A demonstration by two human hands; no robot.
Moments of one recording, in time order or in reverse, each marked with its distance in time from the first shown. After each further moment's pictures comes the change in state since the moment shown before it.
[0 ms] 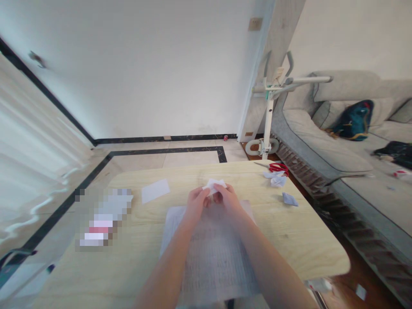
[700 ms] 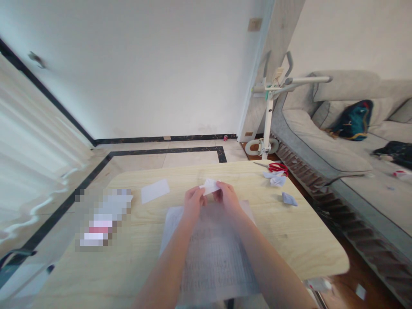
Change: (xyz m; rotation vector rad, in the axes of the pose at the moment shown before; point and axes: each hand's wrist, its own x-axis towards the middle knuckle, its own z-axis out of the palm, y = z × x) left_hand 0.001 0.000 -0.004 -0.015 0.074 0.040; right_hand 0.004 -0.001 0.000 -0.005 0.058 -0.007
